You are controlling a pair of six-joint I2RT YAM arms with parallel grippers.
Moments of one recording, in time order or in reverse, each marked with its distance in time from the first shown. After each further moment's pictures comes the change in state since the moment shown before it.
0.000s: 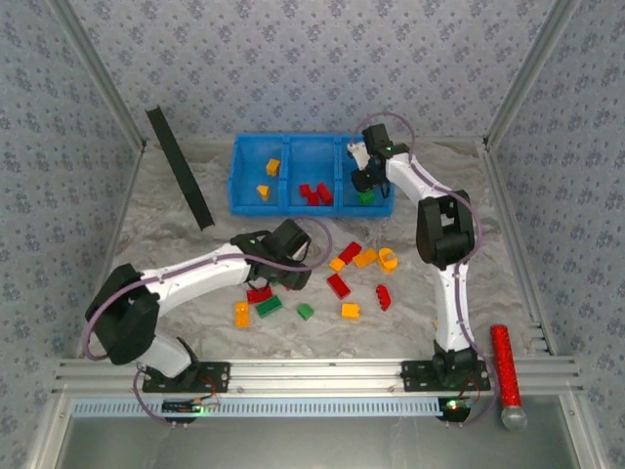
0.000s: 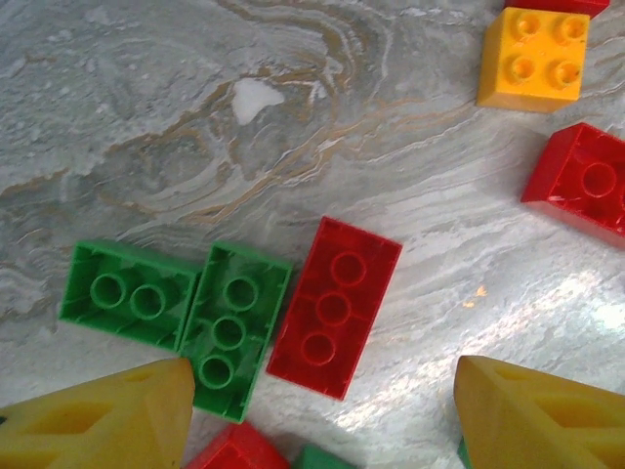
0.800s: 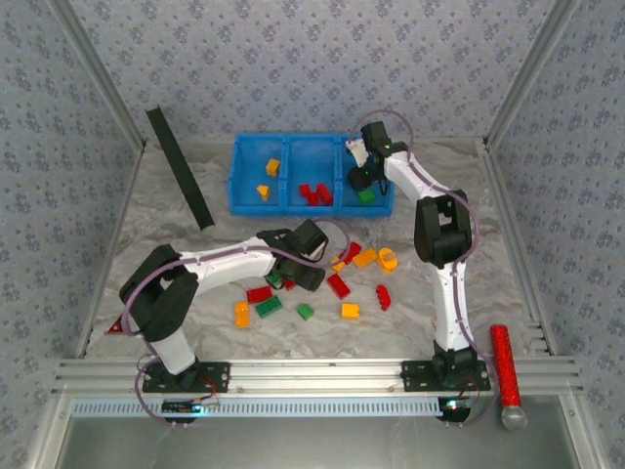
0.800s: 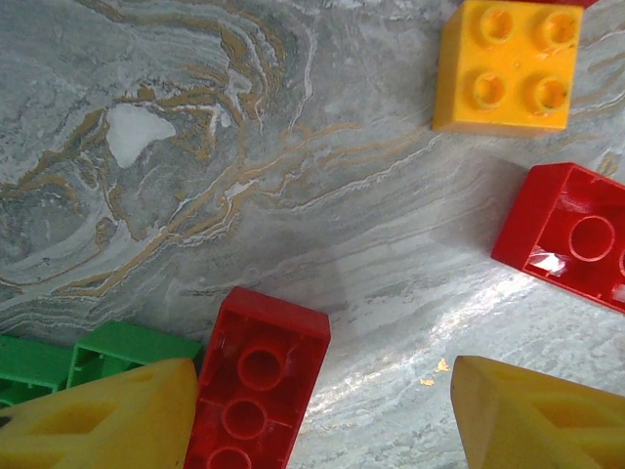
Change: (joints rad) left arm -0.019 0.198 0.085 0.041 0.051 -0.004; right arm 0.000 0.017 0.047 -0.003 0.013 -0.011
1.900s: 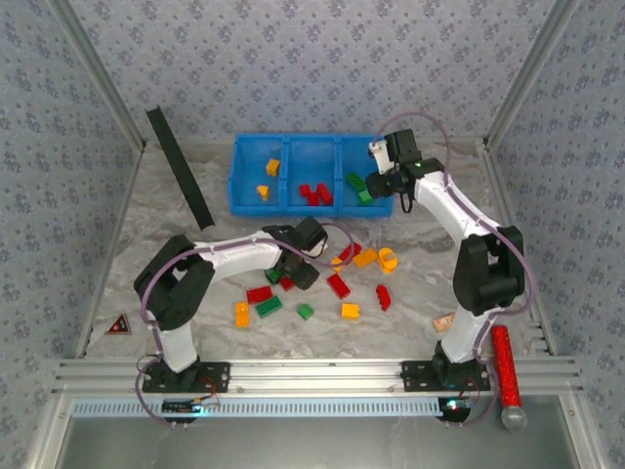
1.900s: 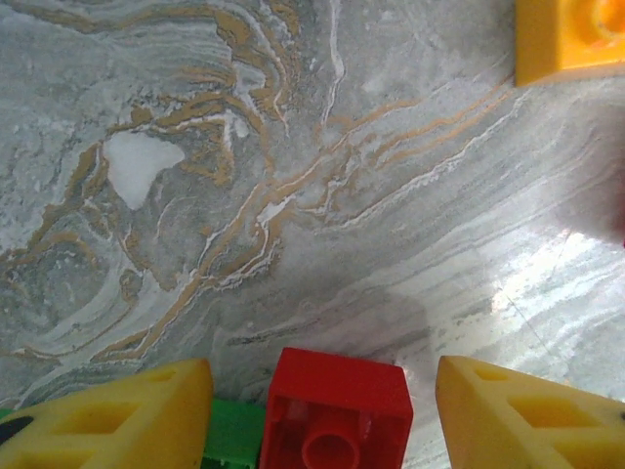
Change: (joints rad) left arm 0.048 0.098 0.040 -0.022 -0.010 0.248; right arm -0.001 -0.558 -0.529 0.104 0.046 0.113
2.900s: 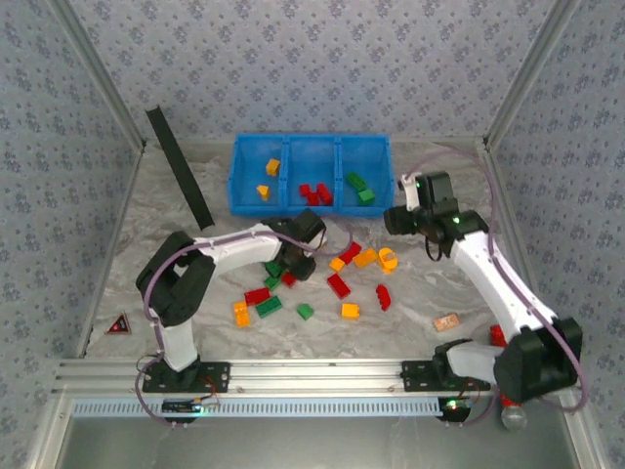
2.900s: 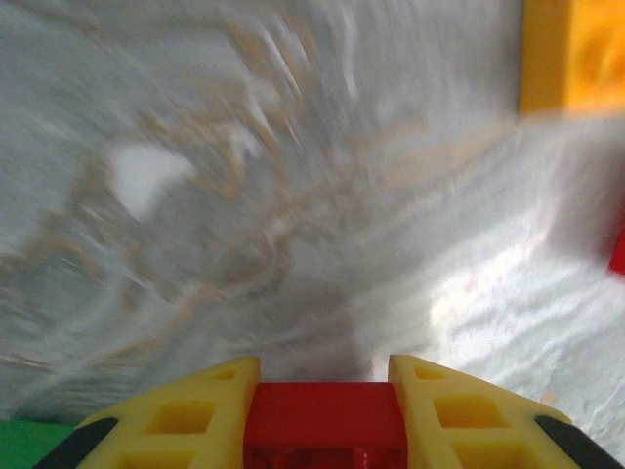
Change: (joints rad) left arm 0.048 0.019 0.087 -0.051 0.056 -0.035; right arm -0.003 -0.558 -0.459 -0.023 0.009 0.149
